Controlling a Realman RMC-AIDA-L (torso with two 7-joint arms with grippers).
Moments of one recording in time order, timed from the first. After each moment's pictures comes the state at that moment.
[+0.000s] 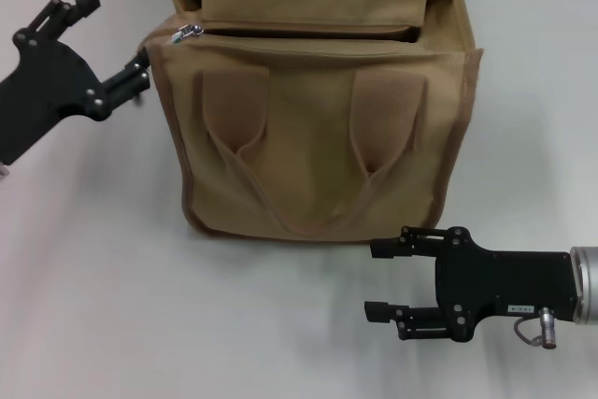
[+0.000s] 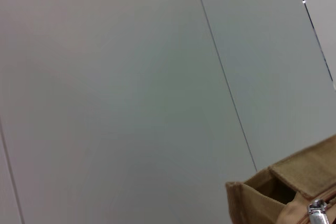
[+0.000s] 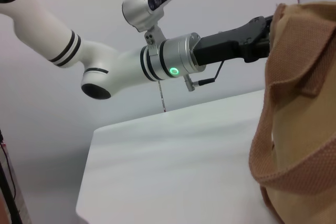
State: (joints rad) left arm -0.41 -2.07 0.51 0.36 1.50 1.50 -0.46; right arm 0.53 2.09 -0.59 -0.30 -2.17 -1.65 0.88
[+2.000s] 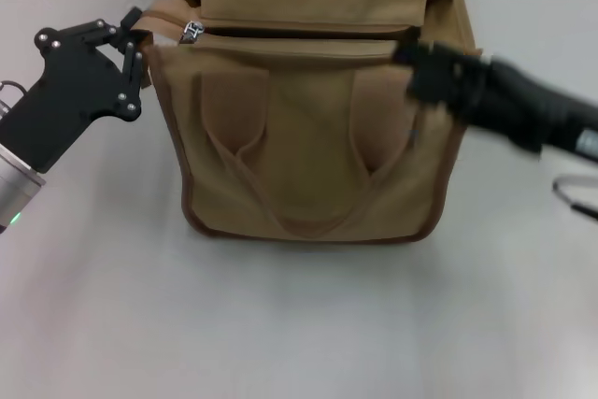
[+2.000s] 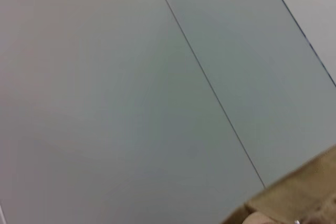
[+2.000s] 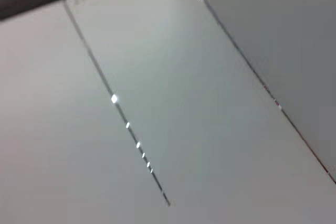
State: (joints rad) left arm -0.45 -2.08 0.49 0.15 1.41 1.58 -0.10; right arm 0.61 2.08 -0.59 -0.30 -1.70 -1.96 1.39
